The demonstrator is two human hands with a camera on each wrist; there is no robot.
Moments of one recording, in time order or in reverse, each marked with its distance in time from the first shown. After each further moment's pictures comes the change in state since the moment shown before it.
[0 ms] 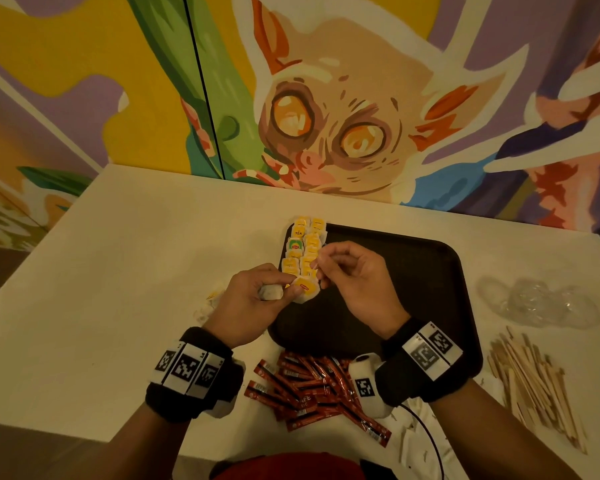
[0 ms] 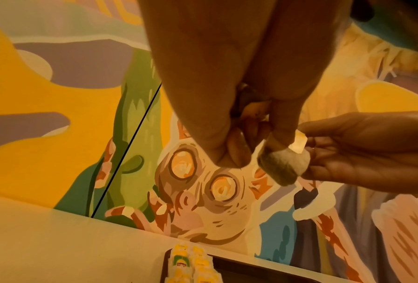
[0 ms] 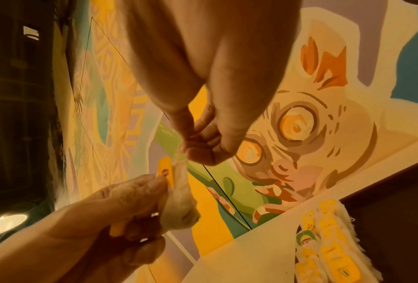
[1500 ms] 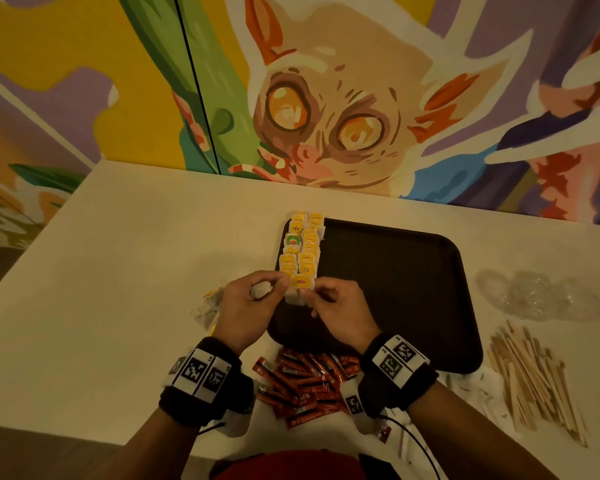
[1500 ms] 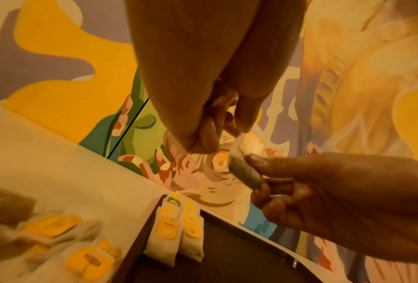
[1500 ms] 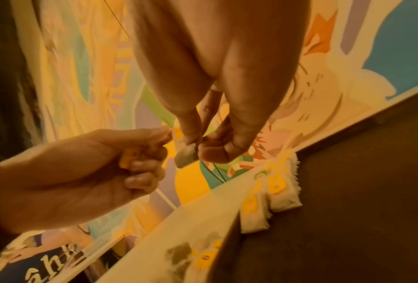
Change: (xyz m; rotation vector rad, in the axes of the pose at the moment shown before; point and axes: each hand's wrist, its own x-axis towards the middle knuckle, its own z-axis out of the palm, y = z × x) left_hand -0.002 -0.029 0.020 -0.115 0.221 -0.229; right_hand -0.008 0.066 0.007 -0.292 -0.018 0.158
